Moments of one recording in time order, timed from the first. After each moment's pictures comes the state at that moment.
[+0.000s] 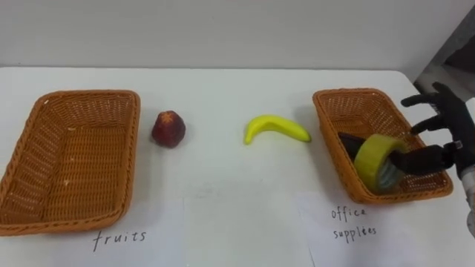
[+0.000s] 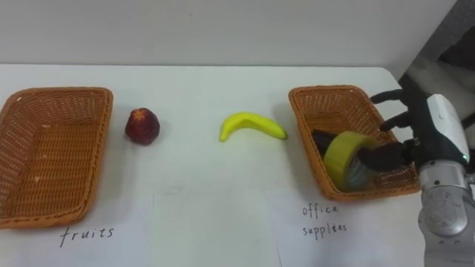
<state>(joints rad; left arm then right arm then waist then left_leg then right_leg) 0.26 0.21 0.19 1.07 0.27 0.05 0.21 0.06 -0.43 -0.25 -0.01 -0.44 0.09 0.05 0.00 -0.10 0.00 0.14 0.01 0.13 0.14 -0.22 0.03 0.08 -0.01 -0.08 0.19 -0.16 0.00</state>
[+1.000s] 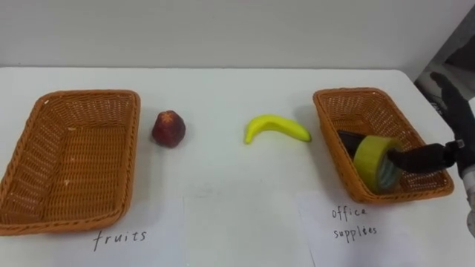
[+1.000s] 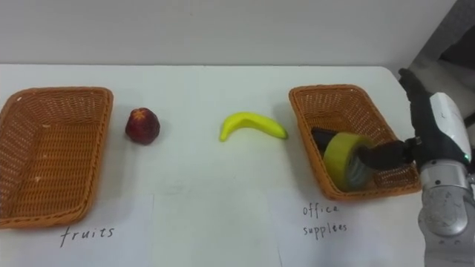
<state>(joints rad) 0.26 0.21 0.19 1.06 0.27 0.04 0.21 0.06 -0.43 -0.25 -0.01 -0.44 0.08 0.02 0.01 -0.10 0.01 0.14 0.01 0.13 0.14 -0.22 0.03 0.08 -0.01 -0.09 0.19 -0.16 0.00</state>
